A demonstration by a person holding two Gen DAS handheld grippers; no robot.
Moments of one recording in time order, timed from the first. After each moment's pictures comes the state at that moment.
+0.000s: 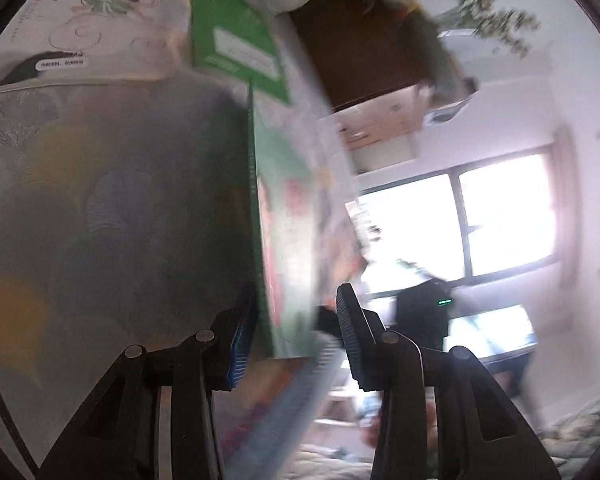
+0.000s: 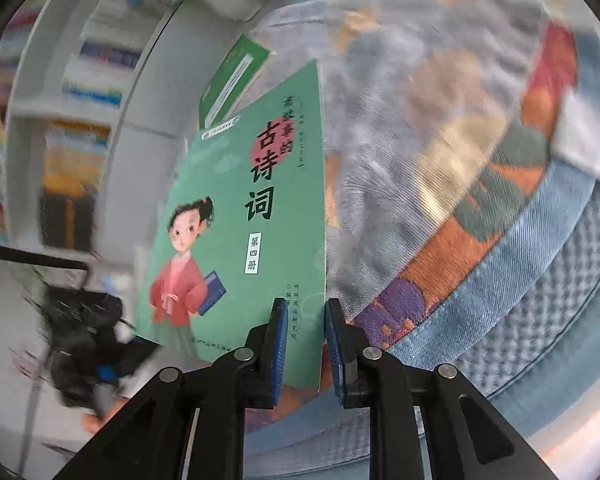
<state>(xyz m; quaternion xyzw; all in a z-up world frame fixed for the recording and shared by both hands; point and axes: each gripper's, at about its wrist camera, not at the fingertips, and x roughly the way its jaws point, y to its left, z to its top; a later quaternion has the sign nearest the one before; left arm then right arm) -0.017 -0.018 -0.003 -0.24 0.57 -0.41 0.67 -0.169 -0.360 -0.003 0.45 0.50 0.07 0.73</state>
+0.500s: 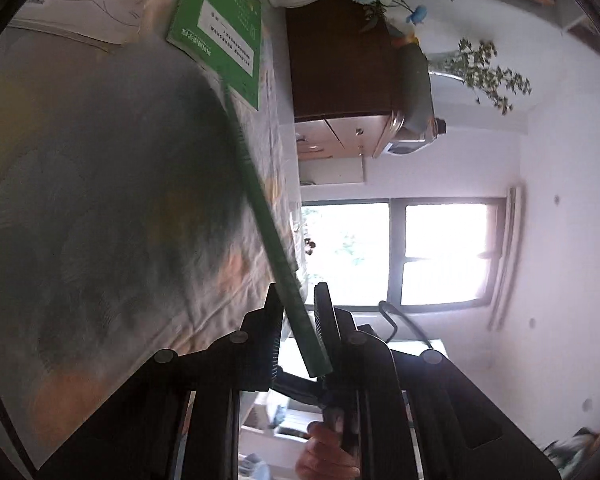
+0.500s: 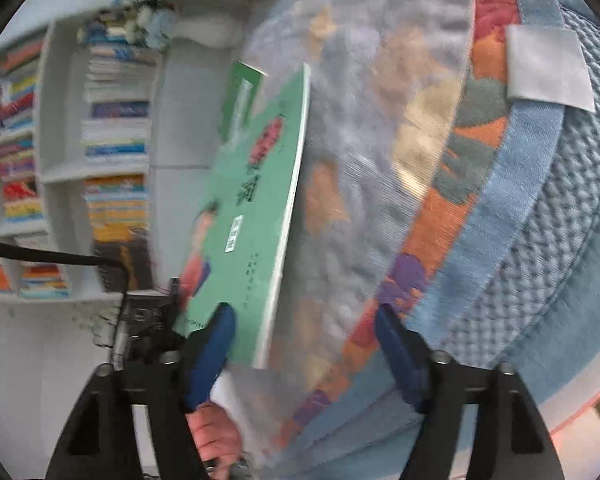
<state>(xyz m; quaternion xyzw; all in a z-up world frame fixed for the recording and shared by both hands) 0.005 -0.025 -0.011 -0.41 0.56 -0.45 0.56 -0.191 -0.388 0.000 0.58 0.44 0.11 0.67</state>
